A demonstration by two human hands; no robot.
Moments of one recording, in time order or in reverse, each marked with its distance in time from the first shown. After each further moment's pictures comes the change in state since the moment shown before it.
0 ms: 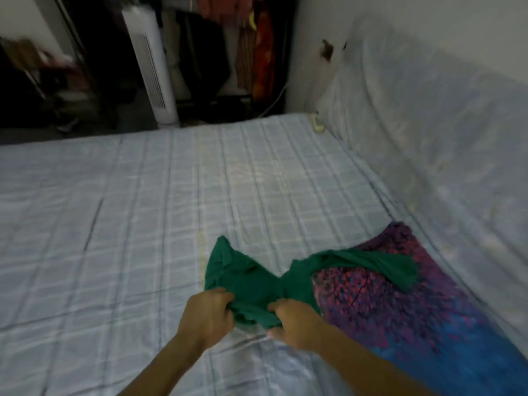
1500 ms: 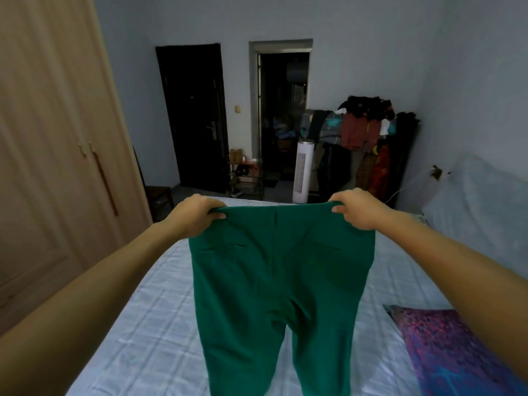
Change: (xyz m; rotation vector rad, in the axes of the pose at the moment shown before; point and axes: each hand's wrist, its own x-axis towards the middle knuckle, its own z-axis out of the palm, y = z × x) left_hand -0.473 0.052 -0.440 0.256 0.378 -0.247; right_hand -0.372 -0.342 -0.191 -0.283 0.525 -0.352
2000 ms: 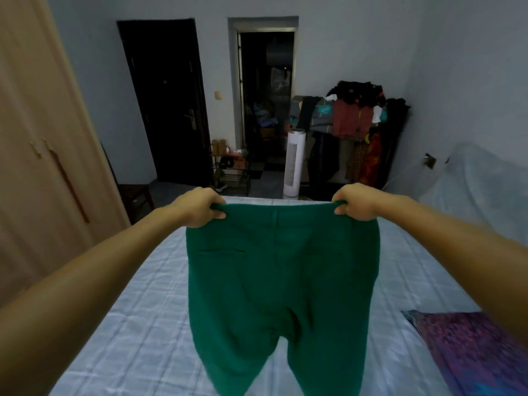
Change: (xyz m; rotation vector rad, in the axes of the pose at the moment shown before) left_hand 0.131 -0.133 -0.002 0.001 -0.287 0.004; right_hand 0.157 -0.057 0.014 -0.112 -0.221 0.077
